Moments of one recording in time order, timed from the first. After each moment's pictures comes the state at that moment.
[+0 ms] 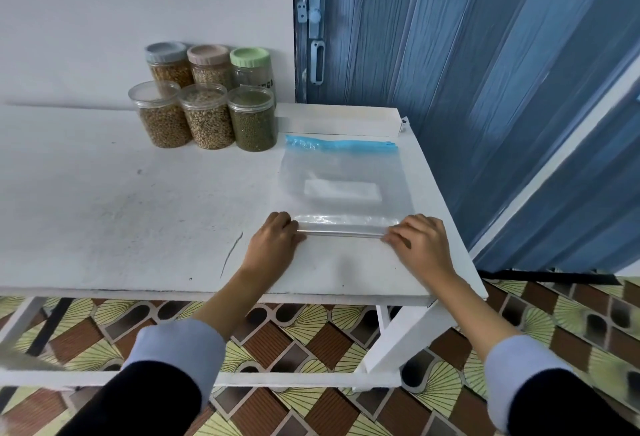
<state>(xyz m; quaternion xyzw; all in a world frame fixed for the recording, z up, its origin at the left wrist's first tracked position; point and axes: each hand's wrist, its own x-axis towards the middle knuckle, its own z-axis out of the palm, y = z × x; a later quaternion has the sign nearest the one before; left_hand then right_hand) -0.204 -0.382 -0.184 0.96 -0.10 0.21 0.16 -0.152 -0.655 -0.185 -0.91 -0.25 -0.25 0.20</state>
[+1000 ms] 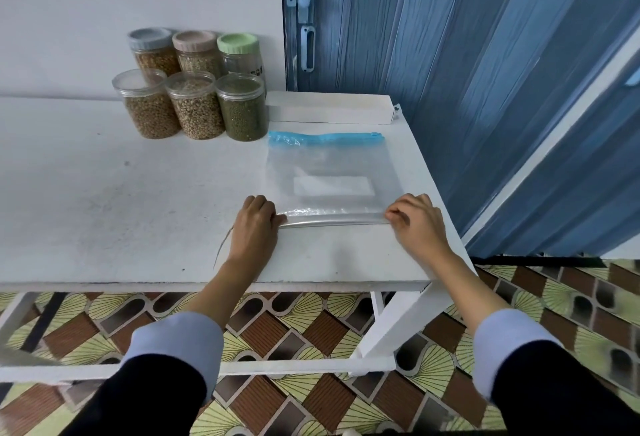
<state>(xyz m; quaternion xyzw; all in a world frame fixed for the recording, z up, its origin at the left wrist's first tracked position) -0.200 -0.373 -0.184 0.94 -0.01 0.26 0.22 -0.144 -0.658 -0.179 -0.93 -0.17 -0.16 0.27</state>
